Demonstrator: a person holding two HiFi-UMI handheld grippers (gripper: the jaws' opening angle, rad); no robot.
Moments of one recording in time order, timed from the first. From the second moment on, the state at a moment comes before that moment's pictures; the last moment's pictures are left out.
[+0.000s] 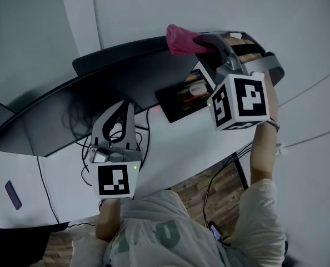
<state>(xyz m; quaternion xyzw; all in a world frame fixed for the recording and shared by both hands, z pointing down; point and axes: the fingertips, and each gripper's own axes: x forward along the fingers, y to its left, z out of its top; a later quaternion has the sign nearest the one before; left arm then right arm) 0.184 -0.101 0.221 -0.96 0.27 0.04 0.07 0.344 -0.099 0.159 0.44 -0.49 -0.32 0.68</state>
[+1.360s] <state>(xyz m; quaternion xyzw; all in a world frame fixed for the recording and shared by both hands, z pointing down) 0.195 -0.095 0.258 -0.96 0.27 0.02 0.07 0.415 -0.087 0.255 0.57 -0.53 -0.26 0.58</state>
